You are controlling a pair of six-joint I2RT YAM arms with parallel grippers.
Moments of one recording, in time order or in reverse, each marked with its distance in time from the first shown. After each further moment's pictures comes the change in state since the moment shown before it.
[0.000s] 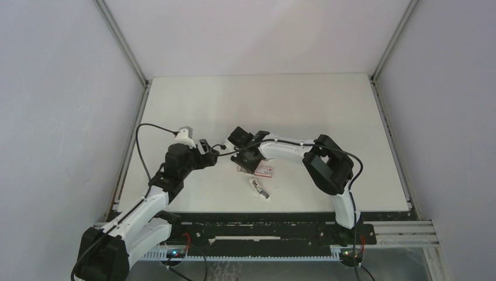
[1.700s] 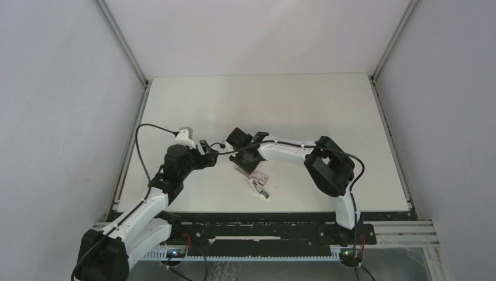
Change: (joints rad) left arm 0.003 -0.017 -0.019 0.032 0.002 0.042; right arm 0.023 -0.019 0.003 -0.010 0.016 0.110
